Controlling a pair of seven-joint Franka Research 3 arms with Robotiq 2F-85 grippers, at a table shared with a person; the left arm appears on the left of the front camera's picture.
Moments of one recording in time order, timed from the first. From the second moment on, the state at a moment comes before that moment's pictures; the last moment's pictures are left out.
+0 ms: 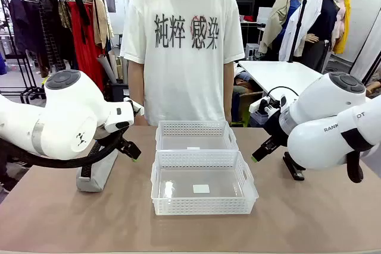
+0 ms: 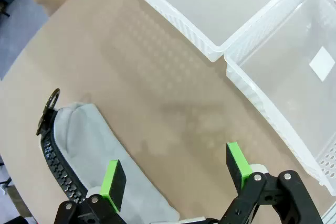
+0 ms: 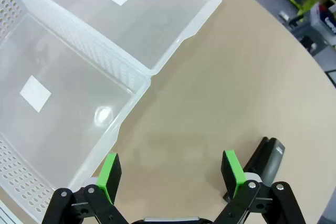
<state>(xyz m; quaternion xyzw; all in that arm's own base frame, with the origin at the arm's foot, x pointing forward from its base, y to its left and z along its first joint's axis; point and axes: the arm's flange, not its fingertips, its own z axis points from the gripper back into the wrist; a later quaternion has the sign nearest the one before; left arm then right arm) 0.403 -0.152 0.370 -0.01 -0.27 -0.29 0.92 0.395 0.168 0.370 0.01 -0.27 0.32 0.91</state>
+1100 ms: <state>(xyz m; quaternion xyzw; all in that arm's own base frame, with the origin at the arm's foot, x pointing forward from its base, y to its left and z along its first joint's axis) 0.403 -0.152 0.370 -0.01 -0.27 -0.29 0.92 0.395 0.168 0.370 0.01 -0.27 0.32 0.91</state>
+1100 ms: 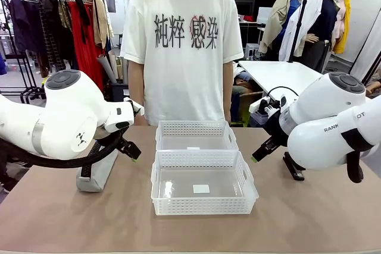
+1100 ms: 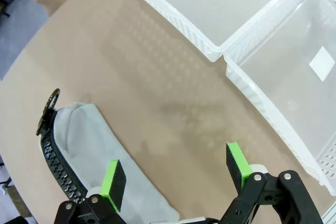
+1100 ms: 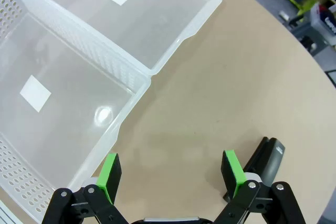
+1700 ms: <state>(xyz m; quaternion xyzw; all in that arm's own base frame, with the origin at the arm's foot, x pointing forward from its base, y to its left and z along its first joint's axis) 0.403 -0.152 0.370 -0.01 -0.27 -0.29 0.92 0.395 0.168 0.370 0.01 -0.27 0.32 0.91</state>
